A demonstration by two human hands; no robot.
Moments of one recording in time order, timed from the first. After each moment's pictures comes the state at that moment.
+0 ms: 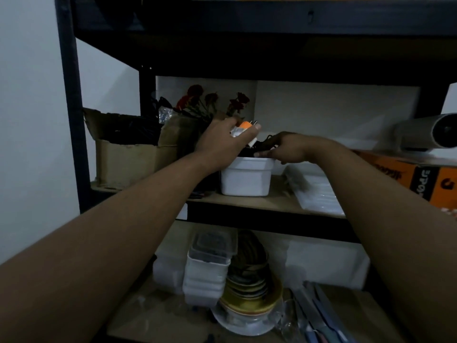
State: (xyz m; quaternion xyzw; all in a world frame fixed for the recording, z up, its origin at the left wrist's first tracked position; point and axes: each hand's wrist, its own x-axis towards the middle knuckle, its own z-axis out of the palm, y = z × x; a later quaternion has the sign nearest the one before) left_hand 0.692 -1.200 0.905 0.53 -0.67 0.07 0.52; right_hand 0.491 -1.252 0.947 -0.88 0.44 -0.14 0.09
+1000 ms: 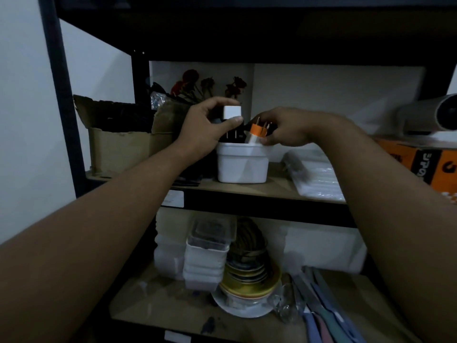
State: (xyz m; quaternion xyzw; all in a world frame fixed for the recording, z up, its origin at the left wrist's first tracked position) left_hand 0.711 -1.181 0.897 0.37 -0.68 -0.06 0.63; right_hand 0.489 -1.223 0.957 -0.91 0.39 -0.14 0.00
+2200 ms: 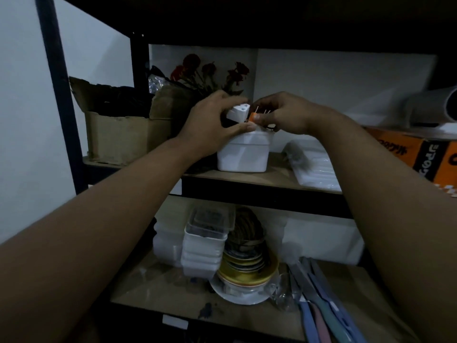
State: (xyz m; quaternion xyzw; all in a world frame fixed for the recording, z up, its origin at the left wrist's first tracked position) left_hand 0.702 -1.184 0.884 0.45 -0.73 0.19 0.48; right_hand 0.491 -1.237 0.945 -0.90 0.34 -0.25 0.09
